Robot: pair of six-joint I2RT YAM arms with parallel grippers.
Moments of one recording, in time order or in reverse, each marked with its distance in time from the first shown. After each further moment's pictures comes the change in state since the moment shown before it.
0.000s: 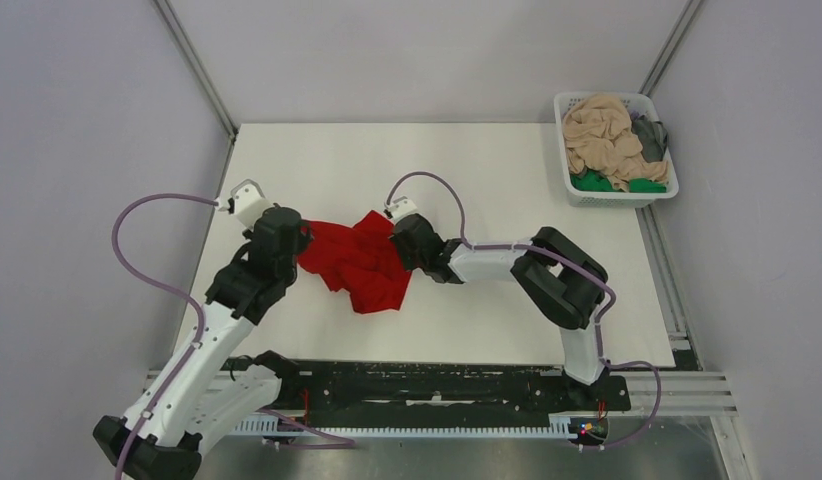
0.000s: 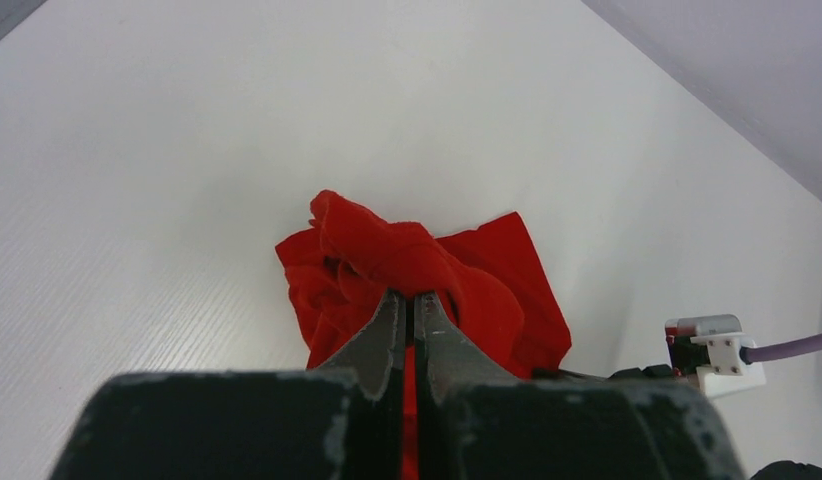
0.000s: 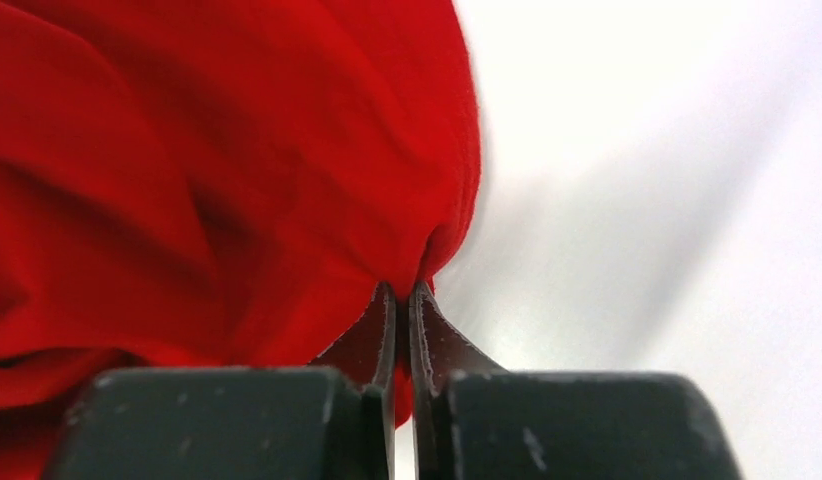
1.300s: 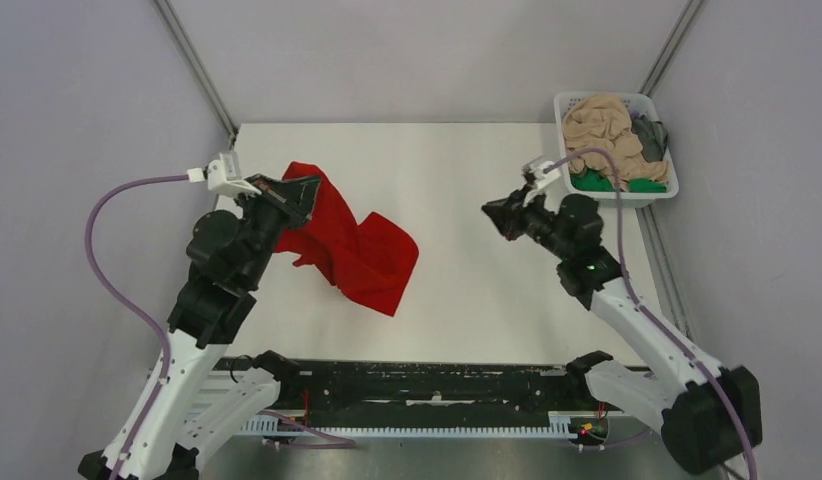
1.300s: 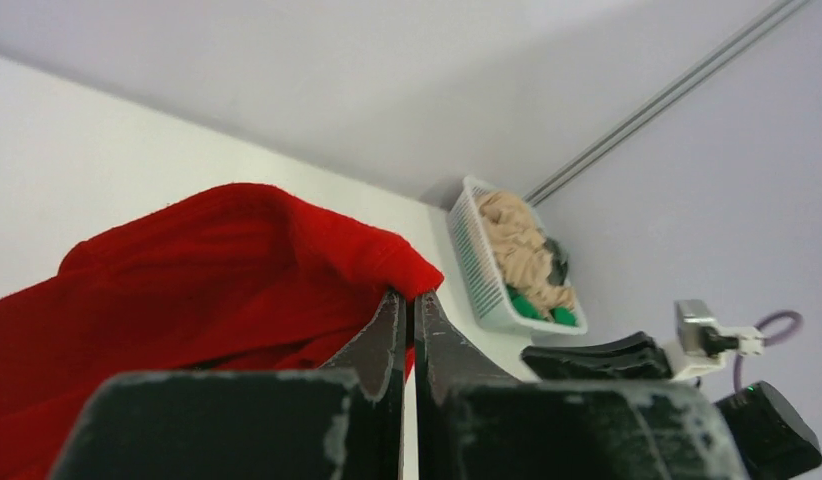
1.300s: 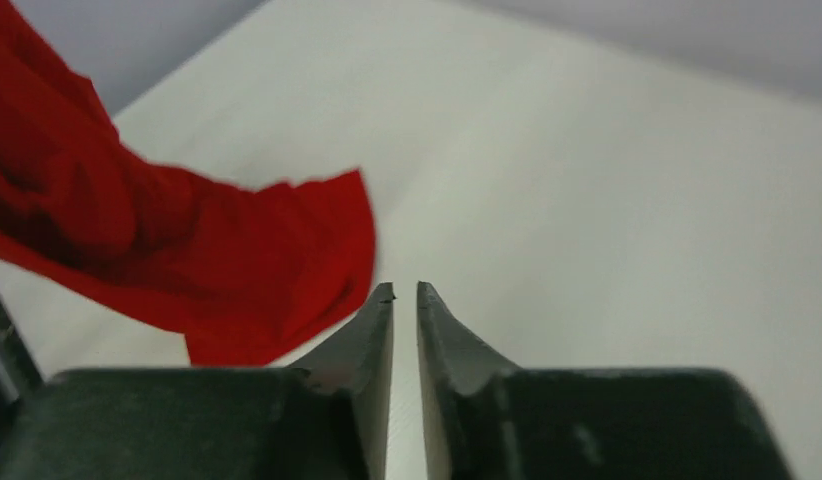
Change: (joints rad) left arm -0.001 -0.128 0.175 0.349 0.480 0.104; right arm -0.594 -1.068 -0.438 0.083 -0.602 -0.132
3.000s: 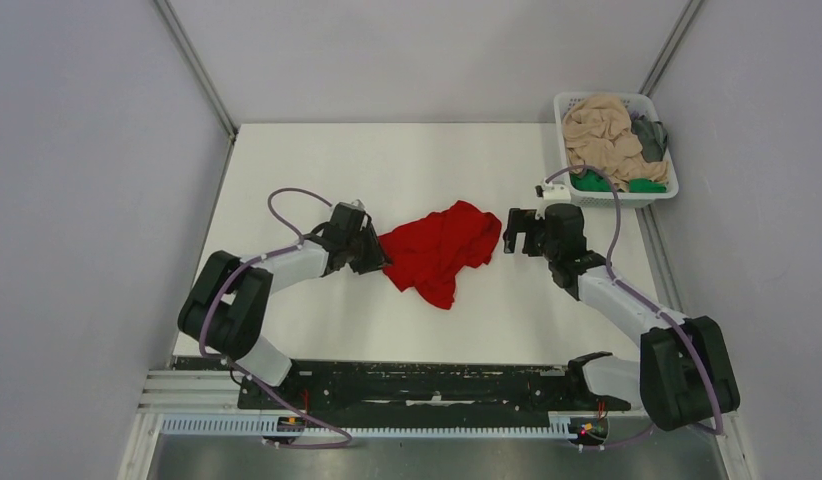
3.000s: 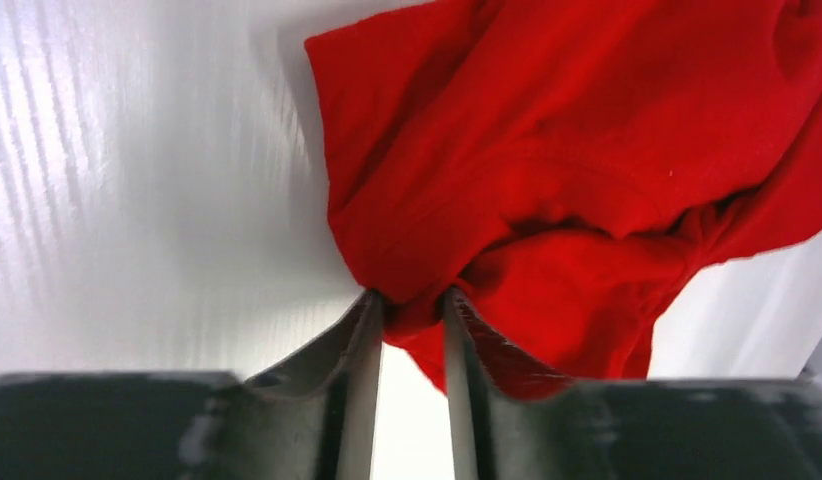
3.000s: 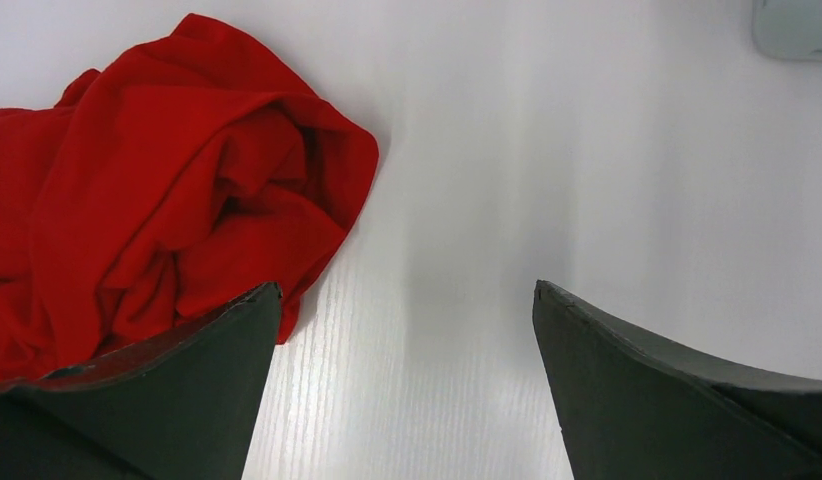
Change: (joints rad) left arm 0.000 0.854 -0.307 0.146 0.317 -0.095; right arm -0.051 0.281 -0.153 -0.135 0.409 0.070
